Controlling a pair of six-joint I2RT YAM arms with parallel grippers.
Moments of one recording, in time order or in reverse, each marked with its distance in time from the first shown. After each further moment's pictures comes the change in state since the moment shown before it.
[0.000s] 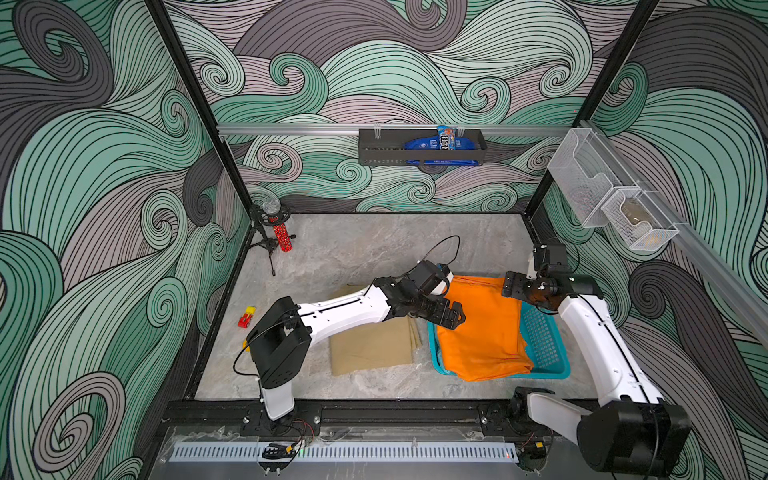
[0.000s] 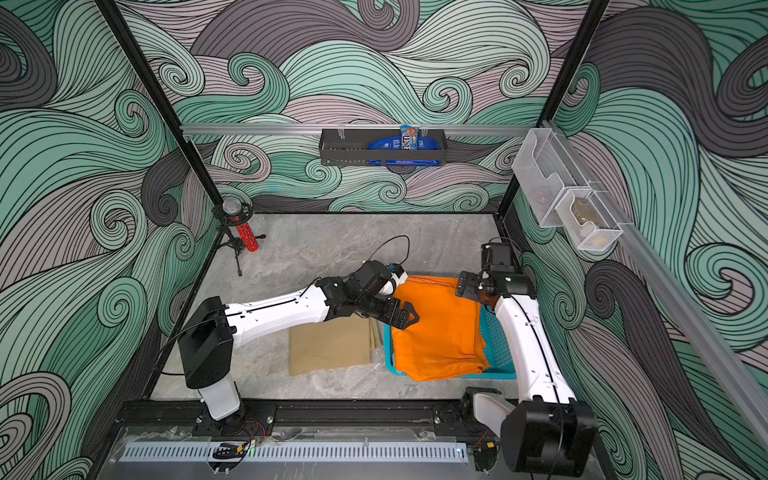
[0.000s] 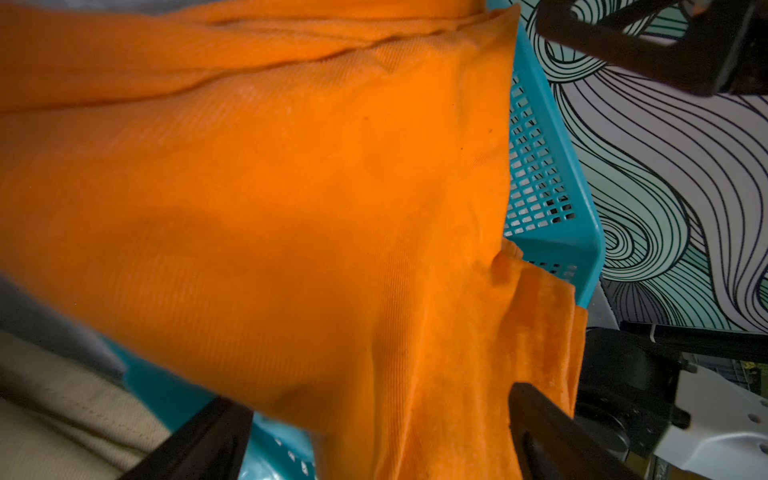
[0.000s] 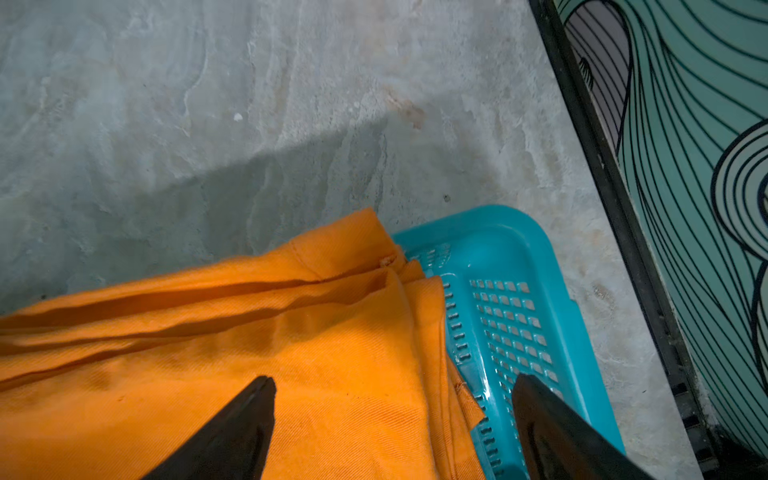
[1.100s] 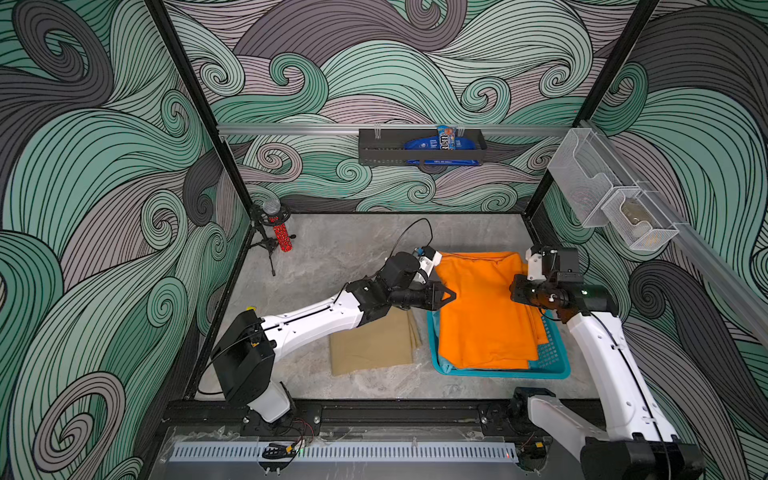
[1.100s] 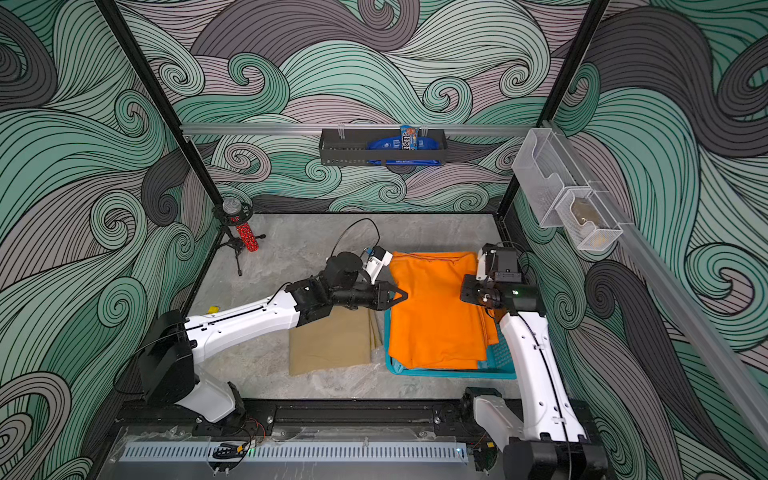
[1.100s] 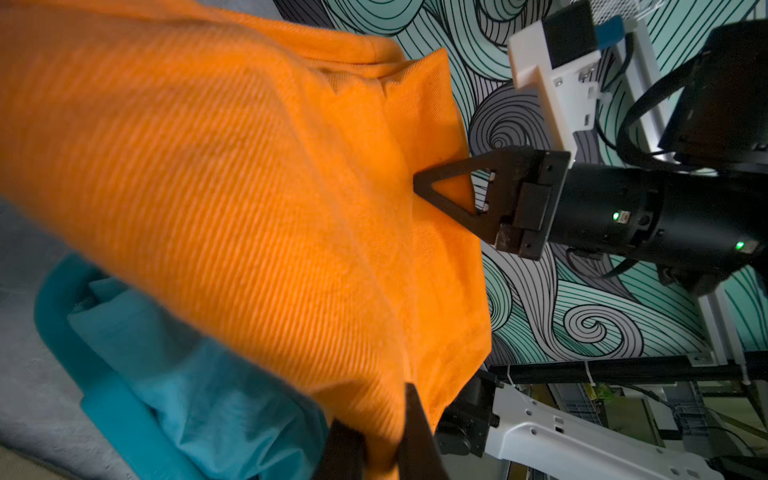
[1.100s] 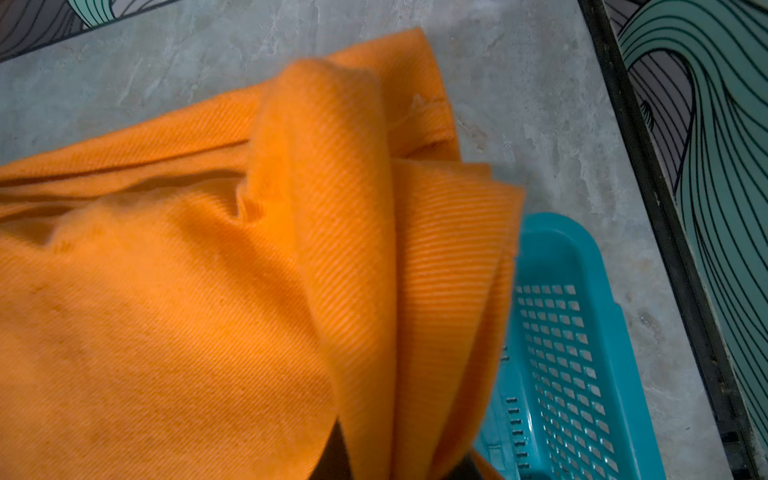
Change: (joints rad) left arm 0.033 -0.193 -0.188 0.338 0.122 -0.187; right arm 0.019 -0.130 -0.023 -0.039 -0.132 -0.039
